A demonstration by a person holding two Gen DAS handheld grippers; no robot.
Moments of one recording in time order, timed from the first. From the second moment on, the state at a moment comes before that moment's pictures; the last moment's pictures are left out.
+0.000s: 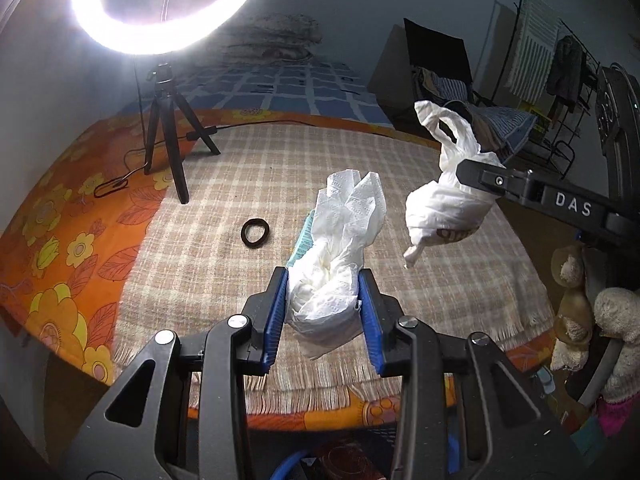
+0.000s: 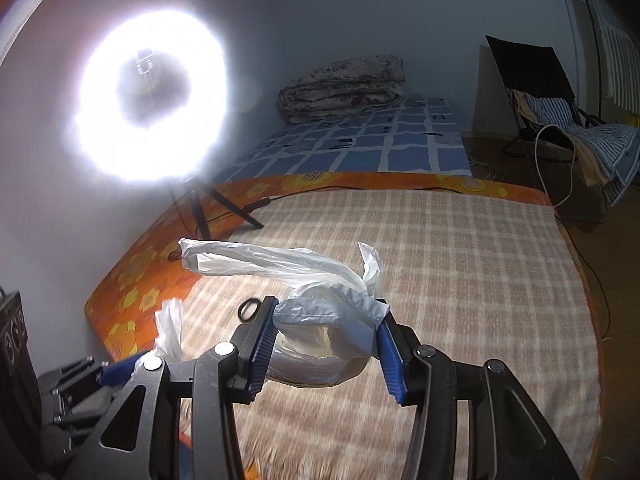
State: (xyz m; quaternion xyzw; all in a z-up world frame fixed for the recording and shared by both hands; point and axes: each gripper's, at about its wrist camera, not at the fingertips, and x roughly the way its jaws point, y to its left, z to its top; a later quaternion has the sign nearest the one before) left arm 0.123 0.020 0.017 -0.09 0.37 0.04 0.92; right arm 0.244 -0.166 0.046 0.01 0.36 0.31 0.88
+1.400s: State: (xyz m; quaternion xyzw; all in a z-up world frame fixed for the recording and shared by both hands) left arm -0.015 -0.018 -0.066 -0.09 0.46 0.01 0.88; right arm 0.048 -0.207 -0.006 -0.12 0.38 0.34 0.85
